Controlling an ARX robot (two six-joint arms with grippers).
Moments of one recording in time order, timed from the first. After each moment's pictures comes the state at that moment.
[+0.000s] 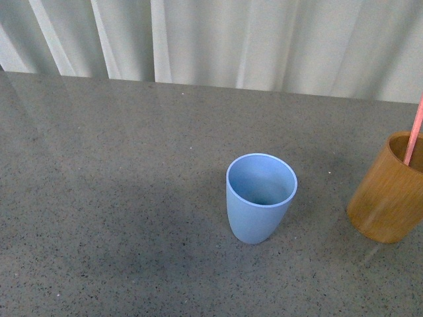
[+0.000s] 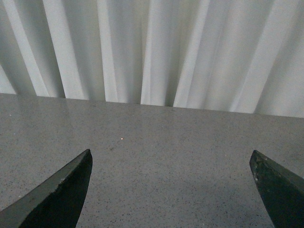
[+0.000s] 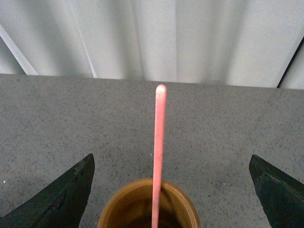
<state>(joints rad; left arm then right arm) 0.00 0.00 0.02 0.00 0.00 0.00 -0.01 1.49 0.41 0.80 -0.10 0.03</state>
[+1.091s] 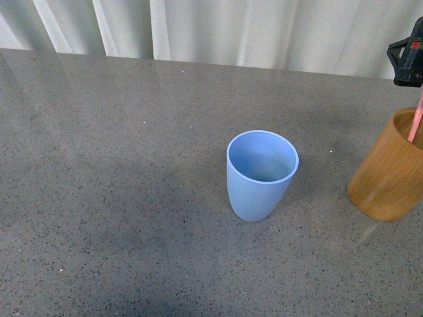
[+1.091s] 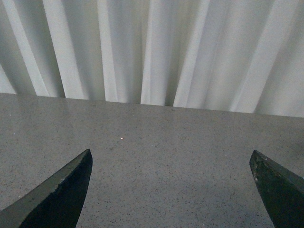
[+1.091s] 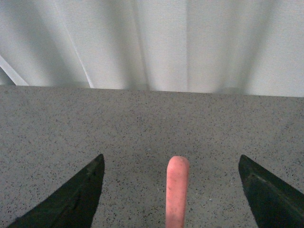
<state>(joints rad) 0.00 0.00 0.02 0.00 0.00 0.00 0.02 1.84 0.66 0.89 -0.10 0.08</state>
